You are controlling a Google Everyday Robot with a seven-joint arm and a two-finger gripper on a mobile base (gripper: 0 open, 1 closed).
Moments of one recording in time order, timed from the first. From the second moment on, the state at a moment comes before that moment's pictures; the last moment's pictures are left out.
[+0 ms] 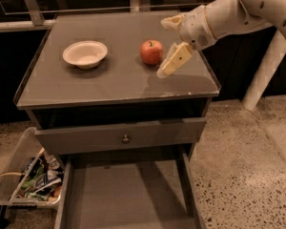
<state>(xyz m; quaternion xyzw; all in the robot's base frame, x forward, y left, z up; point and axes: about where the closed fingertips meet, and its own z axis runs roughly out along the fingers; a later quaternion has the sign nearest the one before) 0.643 -0.073 0.936 -0.62 0.63 0.18 0.42</state>
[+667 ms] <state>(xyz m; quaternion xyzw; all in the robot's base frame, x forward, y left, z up) 0.694 -0.057 0.885 -0.57 0.68 0.21 0.40</state>
